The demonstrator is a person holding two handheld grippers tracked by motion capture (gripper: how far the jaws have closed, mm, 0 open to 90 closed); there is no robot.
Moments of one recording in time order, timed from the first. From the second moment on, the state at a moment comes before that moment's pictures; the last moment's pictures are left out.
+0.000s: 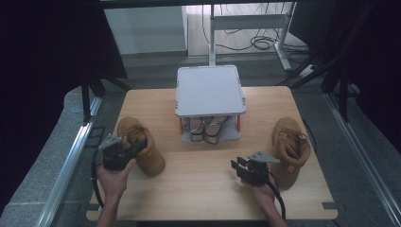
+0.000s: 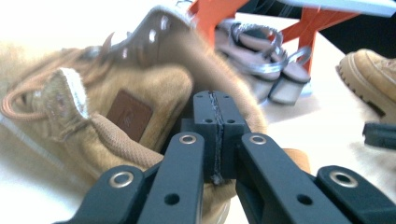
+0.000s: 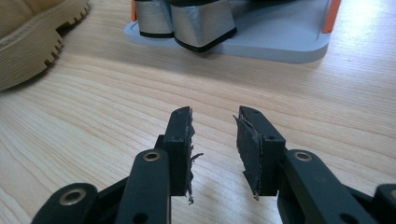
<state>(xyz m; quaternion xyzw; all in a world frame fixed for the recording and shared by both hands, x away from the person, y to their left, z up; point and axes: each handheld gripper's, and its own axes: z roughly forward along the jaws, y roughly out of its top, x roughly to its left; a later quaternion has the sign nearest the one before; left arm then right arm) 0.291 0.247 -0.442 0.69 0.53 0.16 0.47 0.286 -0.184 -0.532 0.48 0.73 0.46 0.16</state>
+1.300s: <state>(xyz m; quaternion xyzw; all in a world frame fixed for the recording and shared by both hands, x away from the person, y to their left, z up) 0.258 0.189 -0.480 0.73 0.47 0.16 0.47 0.281 -0.187 -0.528 0.48 0.72 0.48 0.14</state>
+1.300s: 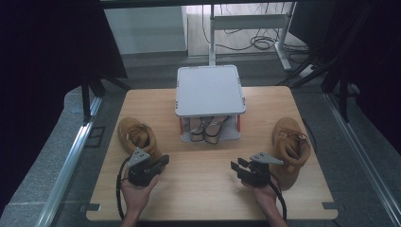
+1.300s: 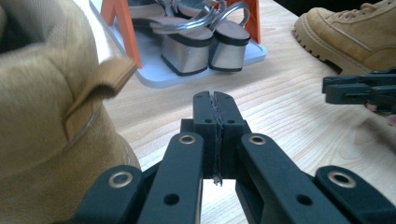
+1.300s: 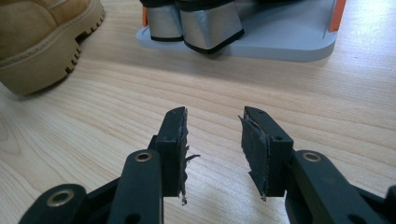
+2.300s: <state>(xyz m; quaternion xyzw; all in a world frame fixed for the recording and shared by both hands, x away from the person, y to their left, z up) 0.264 0.217 -0.497 0.71 0.50 0.18 0.46 0.281 -0.174 -0.533 0.47 0.74 0.47 0.13</state>
